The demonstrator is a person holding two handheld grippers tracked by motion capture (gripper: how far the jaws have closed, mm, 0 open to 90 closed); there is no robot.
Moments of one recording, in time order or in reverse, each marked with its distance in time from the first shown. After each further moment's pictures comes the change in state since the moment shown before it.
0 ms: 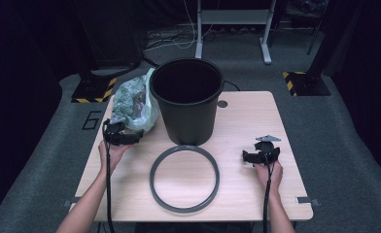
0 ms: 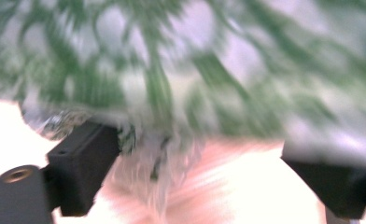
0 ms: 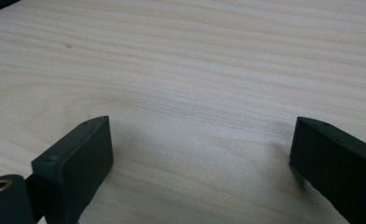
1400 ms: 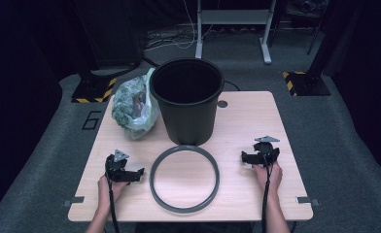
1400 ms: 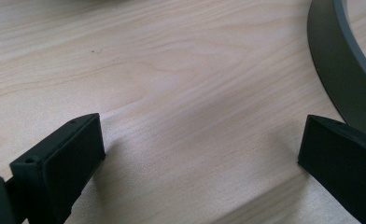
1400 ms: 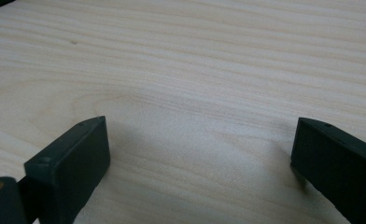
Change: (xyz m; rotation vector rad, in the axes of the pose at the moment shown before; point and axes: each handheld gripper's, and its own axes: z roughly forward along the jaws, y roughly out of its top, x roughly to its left) left arm -0.032 -0.108 -0.012 0.149 -0.010 0.032; right arm 0.004 -0.001 -0.001 0.003 -0.008 -0.006
